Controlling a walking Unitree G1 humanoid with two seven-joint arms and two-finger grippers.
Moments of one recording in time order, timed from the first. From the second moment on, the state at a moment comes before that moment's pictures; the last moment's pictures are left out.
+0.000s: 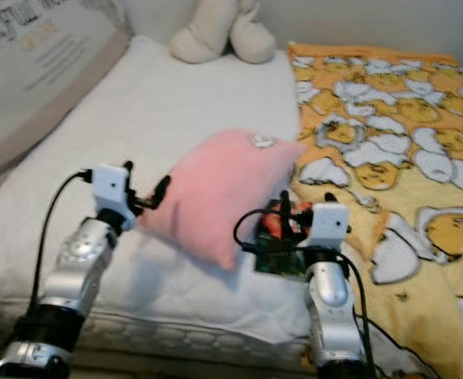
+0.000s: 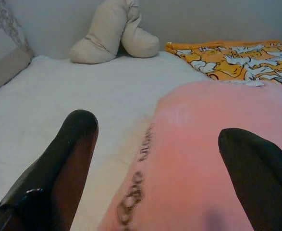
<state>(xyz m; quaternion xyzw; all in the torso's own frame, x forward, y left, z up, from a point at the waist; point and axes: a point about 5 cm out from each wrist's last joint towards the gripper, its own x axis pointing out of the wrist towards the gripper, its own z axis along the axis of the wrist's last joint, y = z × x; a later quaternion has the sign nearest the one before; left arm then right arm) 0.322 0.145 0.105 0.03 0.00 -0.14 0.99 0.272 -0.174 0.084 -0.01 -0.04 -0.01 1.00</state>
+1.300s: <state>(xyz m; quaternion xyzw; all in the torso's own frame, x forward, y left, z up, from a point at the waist) 0.329 0.137 0.115 0.01 -0.02 -0.15 0.99 0.275 -0.192 0.092 -0.04 -0.06 -0.07 1.00</state>
